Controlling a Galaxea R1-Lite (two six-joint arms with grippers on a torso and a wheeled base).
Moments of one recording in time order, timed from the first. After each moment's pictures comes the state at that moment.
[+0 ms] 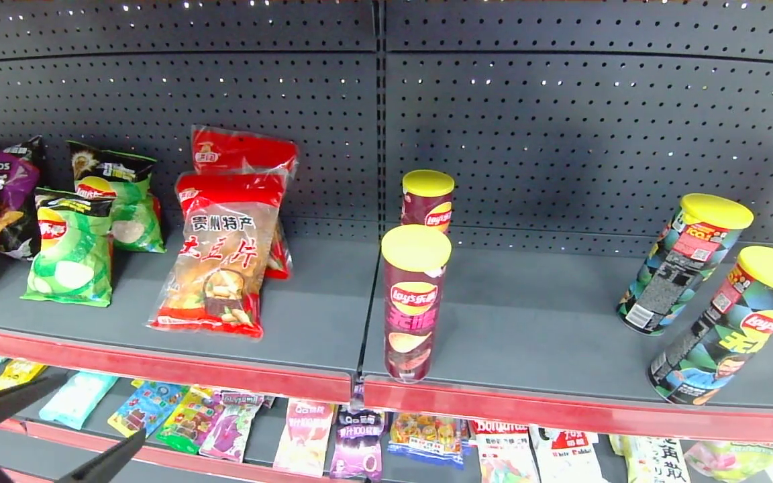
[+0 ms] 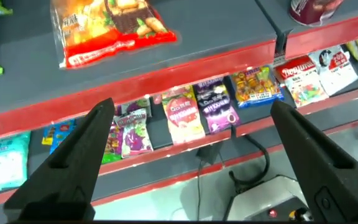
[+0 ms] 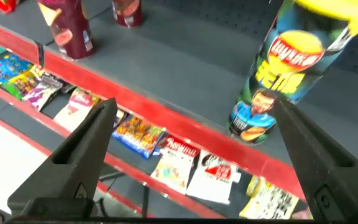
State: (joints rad) left arm -0.20 0.83 -0.30 -0.17 -0.14 0.17; right arm 0.36 0.46 -0.28 -0.01 -0.04 -0.12
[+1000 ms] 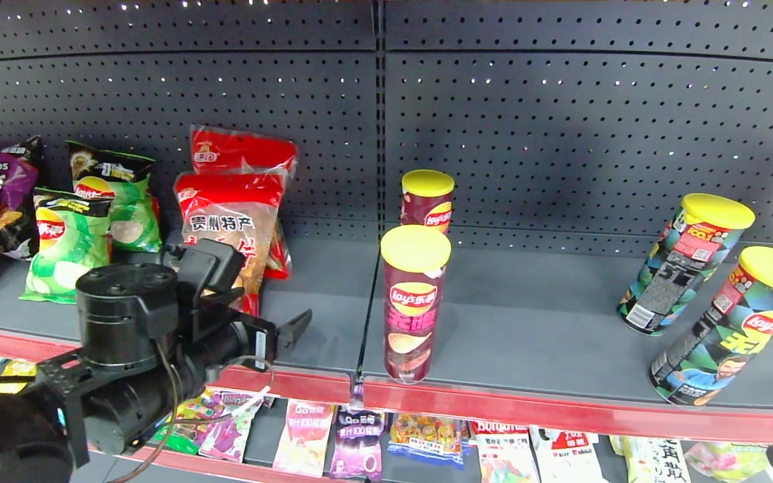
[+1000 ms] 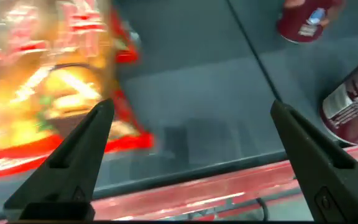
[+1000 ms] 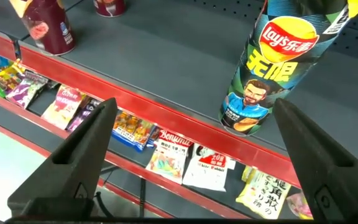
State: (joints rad) left arm -0.51 1.67 -0.43 -0.91 0.17 -0.01; right arm 0.36 0.51 -0.29 -0.02 -0.10 -0.11
